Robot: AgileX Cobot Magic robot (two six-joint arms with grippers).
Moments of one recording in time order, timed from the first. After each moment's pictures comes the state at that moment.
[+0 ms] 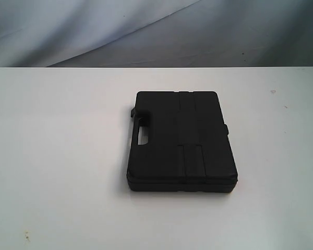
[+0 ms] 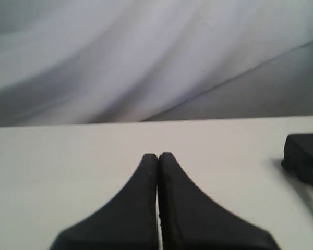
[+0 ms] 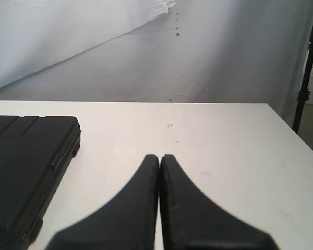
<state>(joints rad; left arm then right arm) -0.04 0.16 0.00 -0.09 0.01 0.11 0.09 0.01 0.00 0.05 0.21 -0.07</state>
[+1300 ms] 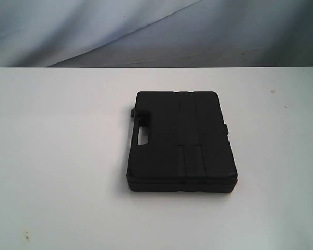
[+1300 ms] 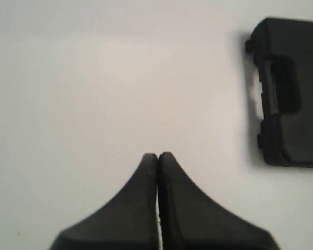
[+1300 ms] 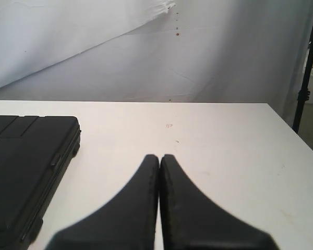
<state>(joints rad) -0.04 1.06 -1.15 -0.12 1.16 -0.06 0.09 0.01 0.00 0.05 0.21 -0.07</state>
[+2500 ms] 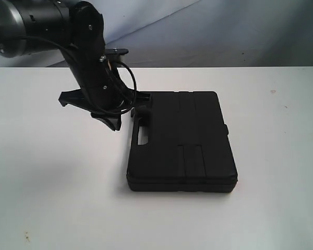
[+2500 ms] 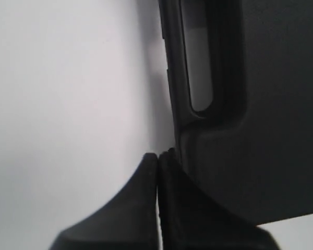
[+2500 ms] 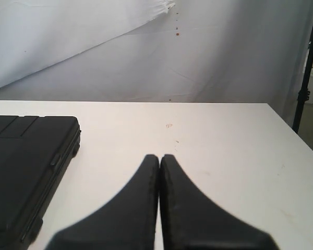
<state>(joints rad) -0.55 1.99 -1.57 -0.05 1.07 -0.37 0.09 0.01 0.00 0.05 0.21 -0.07</state>
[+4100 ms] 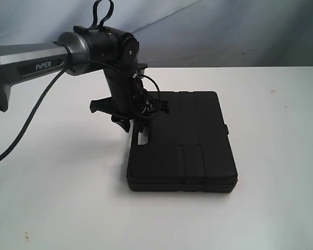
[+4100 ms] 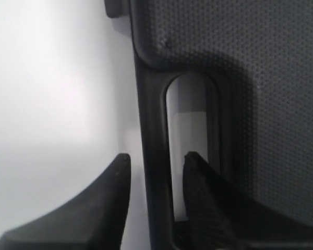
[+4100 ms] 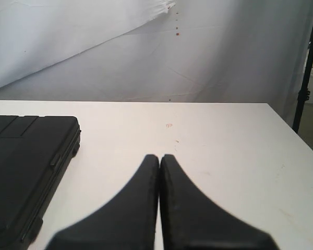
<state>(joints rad) -0.56 2.30 -1.85 -0.01 1.07 -0.46 0.09 0.01 0.00 0.05 0.21 -0.07</state>
